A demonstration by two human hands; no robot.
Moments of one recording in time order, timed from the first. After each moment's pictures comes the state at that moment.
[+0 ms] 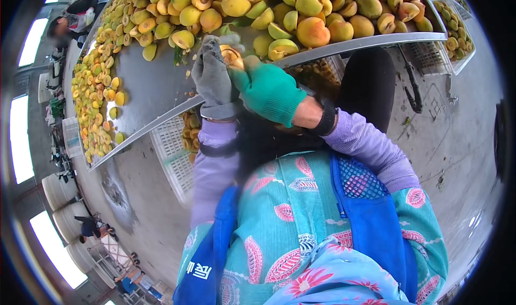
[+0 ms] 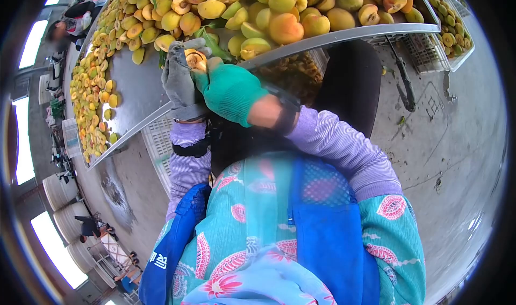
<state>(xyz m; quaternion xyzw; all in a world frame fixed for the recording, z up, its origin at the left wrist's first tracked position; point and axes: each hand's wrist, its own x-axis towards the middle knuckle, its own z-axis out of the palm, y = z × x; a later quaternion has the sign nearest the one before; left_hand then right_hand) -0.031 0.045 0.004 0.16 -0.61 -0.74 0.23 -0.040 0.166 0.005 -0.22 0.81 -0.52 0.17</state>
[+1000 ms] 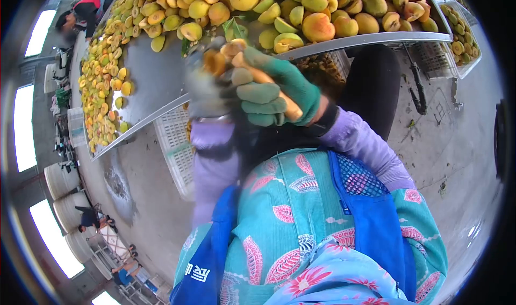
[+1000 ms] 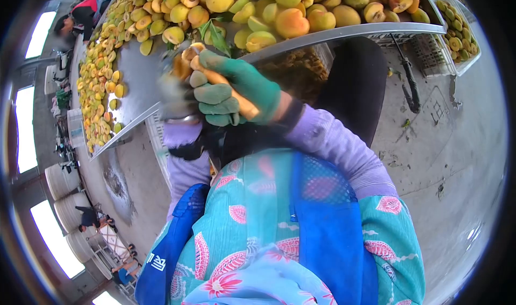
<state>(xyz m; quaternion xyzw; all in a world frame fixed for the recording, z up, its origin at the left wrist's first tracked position) 0.008 0.009 0.009 0.17 -0.44 -0.88 0.08 -0.039 0.186 0.003 -0.10 -0.05 -0.75 0.65</state>
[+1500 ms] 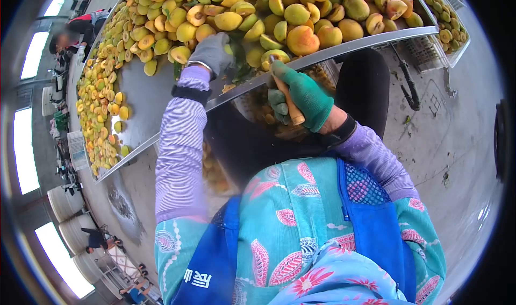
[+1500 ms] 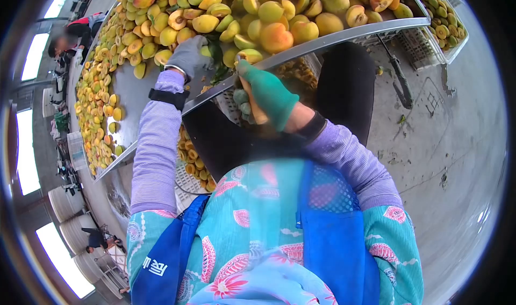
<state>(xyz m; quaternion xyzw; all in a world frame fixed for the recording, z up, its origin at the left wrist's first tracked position) -0.120 -0.031 -0.022 -0.01 -0.99 -0.05 -0.09 -0.053 0.228 0.014 0.13 0.34 -0.78 0.51</state>
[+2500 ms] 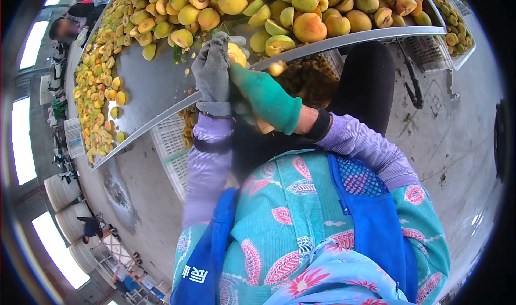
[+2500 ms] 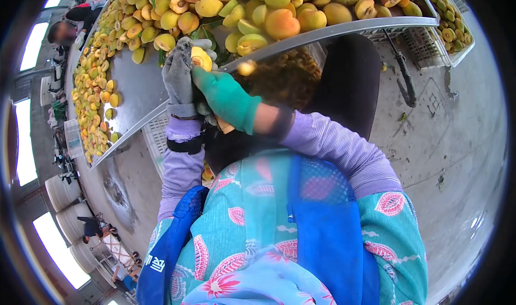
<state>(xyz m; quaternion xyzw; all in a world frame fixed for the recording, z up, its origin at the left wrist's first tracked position) -0.026 0.043 0.015 0.17 -0.70 -0.69 0.11 -0.022 0.168 0.006 -0.02 0.37 -0.79 0.49</state>
